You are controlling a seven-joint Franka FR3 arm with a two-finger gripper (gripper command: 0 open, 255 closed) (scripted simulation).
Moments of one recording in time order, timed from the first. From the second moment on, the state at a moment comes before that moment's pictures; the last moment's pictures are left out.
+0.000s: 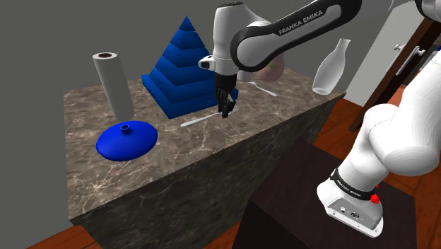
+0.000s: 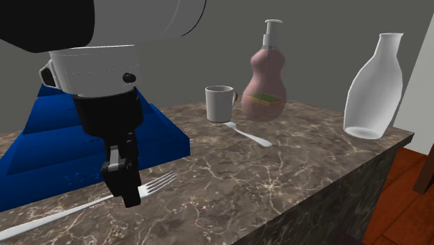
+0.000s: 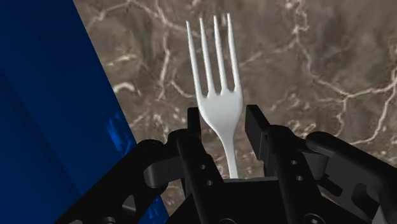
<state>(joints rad) 0.33 -0.07 0.03 -2.22 -0.05 2.13 -0.72</state>
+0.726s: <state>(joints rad) 0.33 -0.12 0.03 -2.13 -0.04 1.99 -0.73</state>
